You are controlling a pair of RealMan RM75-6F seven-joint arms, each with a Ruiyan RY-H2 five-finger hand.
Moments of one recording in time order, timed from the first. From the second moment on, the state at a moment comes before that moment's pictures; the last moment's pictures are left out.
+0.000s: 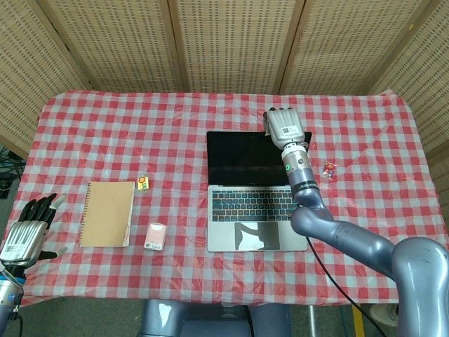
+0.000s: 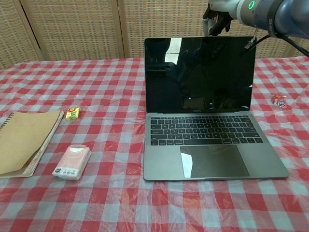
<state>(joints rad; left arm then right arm) -0.18 -1.15 -0.01 -1.60 1.40 1.28 0.14 1.15 -1.54 0.36 -1.12 -0.54 0.84 -0.61</state>
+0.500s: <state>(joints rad) -0.19 -1.16 -0.01 -1.60 1.40 1.27 0.13 1.17 -1.51 0.35 -1.20 -0.47 0.86 -0.69</state>
